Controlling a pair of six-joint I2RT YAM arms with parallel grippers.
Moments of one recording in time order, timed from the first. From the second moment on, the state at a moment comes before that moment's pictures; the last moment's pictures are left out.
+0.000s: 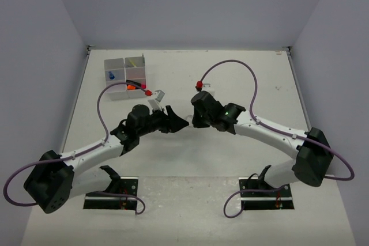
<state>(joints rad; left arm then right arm) -0.67 1.12 0.47 0.32 0.29 -0.79 0.91 1.44 1.09 -0.55 0.25 0.73</state>
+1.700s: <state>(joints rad) 0.14 1.53 0.97 -0.25 -0.13 -1.25 0.77 1.12 0.86 -0.52 0.32 0.67</state>
